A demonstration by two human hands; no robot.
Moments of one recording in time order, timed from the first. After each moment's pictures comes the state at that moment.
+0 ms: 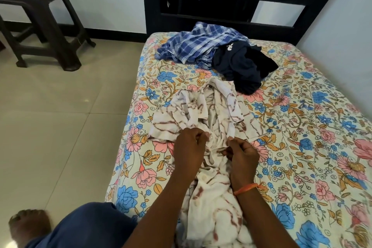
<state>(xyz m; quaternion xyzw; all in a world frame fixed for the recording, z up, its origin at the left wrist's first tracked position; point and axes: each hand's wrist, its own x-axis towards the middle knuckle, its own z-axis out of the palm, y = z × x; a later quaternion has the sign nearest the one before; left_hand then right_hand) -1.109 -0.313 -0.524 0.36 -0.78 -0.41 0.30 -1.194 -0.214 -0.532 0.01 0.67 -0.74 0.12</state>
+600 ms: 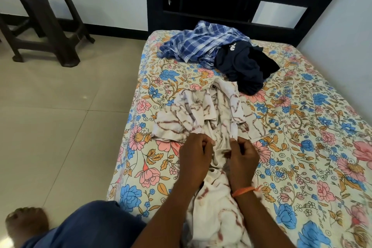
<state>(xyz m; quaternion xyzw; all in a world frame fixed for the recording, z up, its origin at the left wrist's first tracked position) -1.097 -0.298 -0.535 0.34 -0.77 -0.45 0.29 -1.185 -0.217 -0.548 -0.09 0.75 -0.65 0.01</state>
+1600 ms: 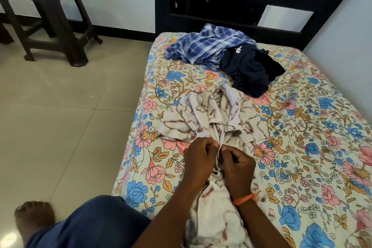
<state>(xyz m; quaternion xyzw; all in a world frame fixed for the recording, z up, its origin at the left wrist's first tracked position) -1.091 -0.293 -0.533 0.36 -0.72 -0.52 0.27 -1.157 -0.210 -0.545 -0.26 0.75 -0.61 -0.02</state>
